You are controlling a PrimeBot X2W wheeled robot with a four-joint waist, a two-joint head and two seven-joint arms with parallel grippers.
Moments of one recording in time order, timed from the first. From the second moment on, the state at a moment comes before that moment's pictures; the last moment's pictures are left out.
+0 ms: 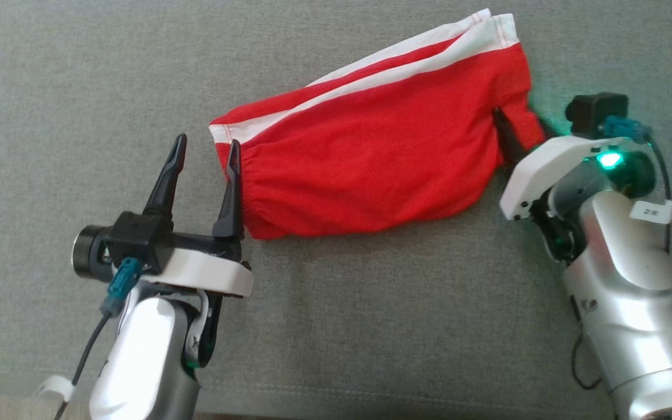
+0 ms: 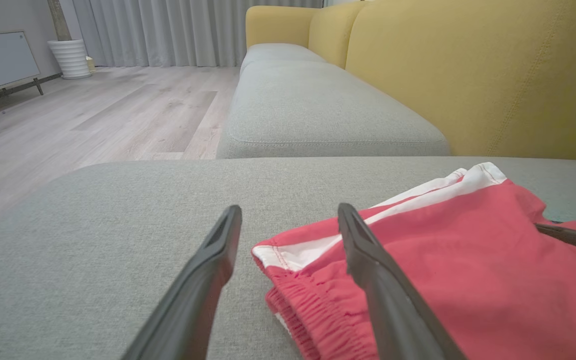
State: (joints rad) left arm -0.26 0.06 -0.28 0.14 -0.13 0.08 -0.26; right arm -0.65 -0.11 0.18 0.69 0.25 0.12 0.15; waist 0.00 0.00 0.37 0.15
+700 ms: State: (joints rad) left arm -0.21 0.06 -0.22 0.13 -0.12 0.06 -0.26; right arm -0.32 -0.07 0.13 0.47 0.32 0.12 0.03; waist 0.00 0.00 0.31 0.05
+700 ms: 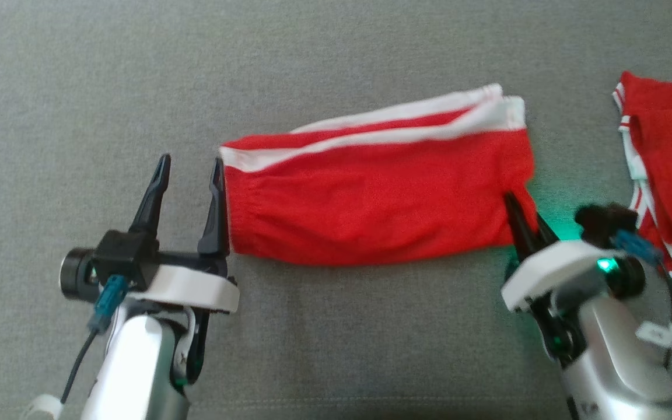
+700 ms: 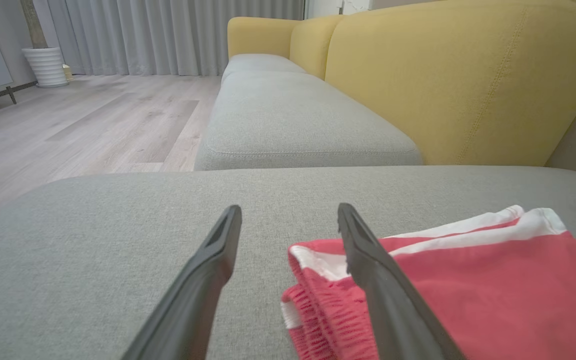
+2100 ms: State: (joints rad) left arm -0.17 0.05 -0.25 0.15 -0.14 0.05 -0.26; right arm -0.42 -0.07 0.70 0.34 0.53 0.12 0.17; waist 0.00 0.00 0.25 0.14
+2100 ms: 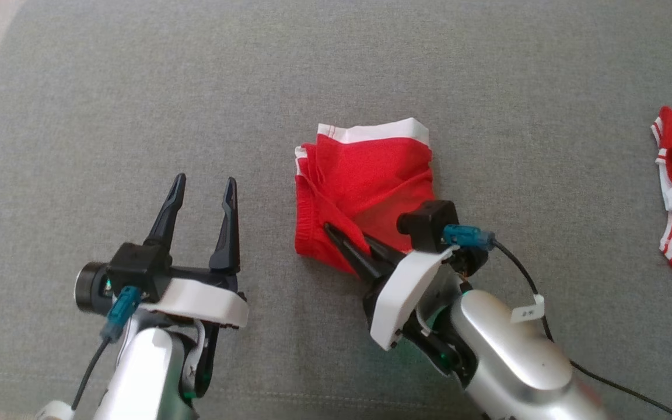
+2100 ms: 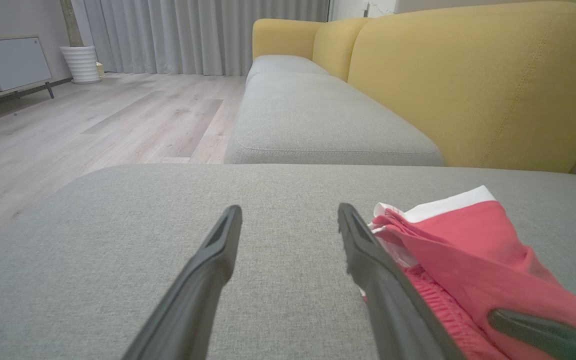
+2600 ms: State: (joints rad) left arm -0.17 0.05 -0.24 0.15 -0.12 0.06 -0.26; right arm -0.39 -0.07 0.46 0.17 0.42 0.12 -0.10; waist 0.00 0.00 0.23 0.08
